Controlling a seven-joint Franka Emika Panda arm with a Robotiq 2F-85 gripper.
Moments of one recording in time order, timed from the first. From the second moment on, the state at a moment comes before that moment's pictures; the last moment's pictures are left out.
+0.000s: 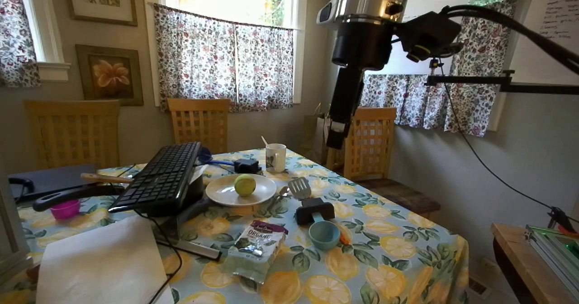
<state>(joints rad) 0.11 -0.08 0.18 -2.22 0.01 2.30 0.21</state>
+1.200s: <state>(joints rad) 0.19 0.57 -0.06 -1.49 -0.39 2.16 0.48</state>
